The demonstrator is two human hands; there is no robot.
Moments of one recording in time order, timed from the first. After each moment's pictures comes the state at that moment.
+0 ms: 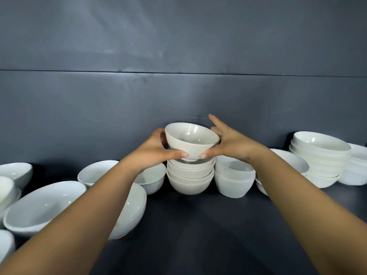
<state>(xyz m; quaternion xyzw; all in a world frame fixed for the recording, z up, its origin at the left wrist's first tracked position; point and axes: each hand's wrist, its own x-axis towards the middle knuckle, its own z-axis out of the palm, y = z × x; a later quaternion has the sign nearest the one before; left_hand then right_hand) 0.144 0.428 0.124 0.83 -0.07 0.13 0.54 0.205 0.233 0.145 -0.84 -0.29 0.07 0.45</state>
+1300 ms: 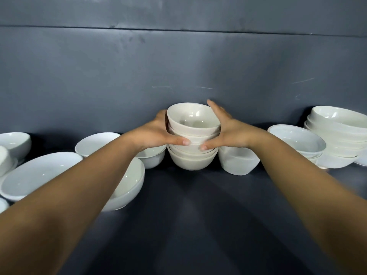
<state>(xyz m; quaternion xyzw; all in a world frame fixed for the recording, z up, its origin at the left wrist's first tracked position) 0.179 0.443 0.090 0.87 -0.05 0.05 0.49 0.221 0.236 0.113 -0.89 -0.31 0.09 0.33</state>
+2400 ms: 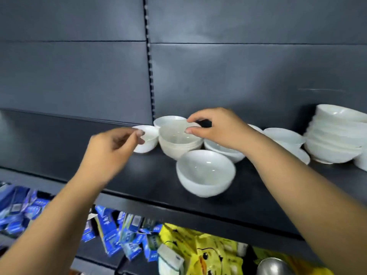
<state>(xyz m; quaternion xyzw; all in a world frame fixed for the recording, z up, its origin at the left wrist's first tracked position) -0.203 0.701 0.080 0.85 0.14 0.42 0.30 -0.045 0.540 0.127 -0.80 -0.52 -0.07 0.29</state>
